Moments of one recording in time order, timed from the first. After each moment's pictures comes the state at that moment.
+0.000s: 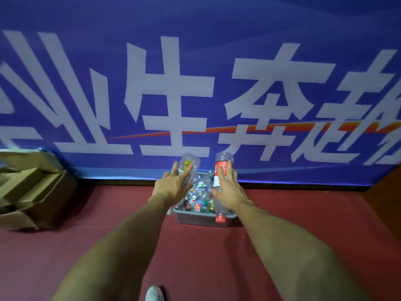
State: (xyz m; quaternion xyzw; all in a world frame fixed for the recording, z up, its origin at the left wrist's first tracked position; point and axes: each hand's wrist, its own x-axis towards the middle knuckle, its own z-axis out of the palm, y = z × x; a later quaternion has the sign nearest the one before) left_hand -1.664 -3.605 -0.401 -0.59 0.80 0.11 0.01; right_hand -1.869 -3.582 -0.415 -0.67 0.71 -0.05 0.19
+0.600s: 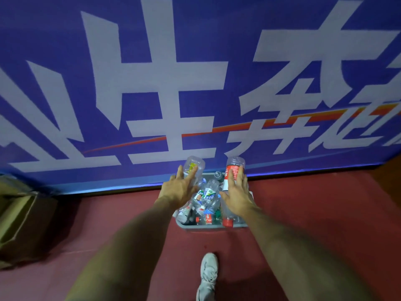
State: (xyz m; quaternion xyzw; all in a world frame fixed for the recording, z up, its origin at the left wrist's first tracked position) left_hand -1.638 -3.852 -0.487 -0.53 0.83 0.17 0.07; right_hand -1.839 -3.789 -0.501 -0.58 0.77 -0.05 0.25
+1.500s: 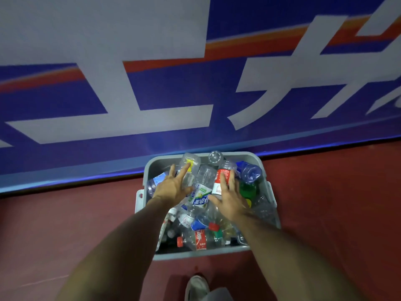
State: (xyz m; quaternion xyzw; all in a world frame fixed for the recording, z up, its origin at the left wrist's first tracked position) left_hand -1.738 -4.050 -0.924 -0.54 0.76 0.34 0.08; right_hand -1.927 -3.958 -0.930 -0.54 0.79 0.01 0.29
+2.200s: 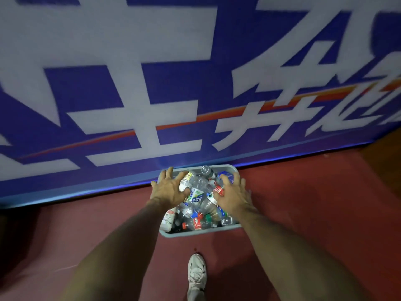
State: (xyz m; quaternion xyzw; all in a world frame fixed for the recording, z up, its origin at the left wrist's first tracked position) left_hand -1.691 -3.962 -0.622 -0.54 0.81 0.24 0.09; right_hand -1.890 -3.874 -0.608 -0.53 0.82 0.04 0.21
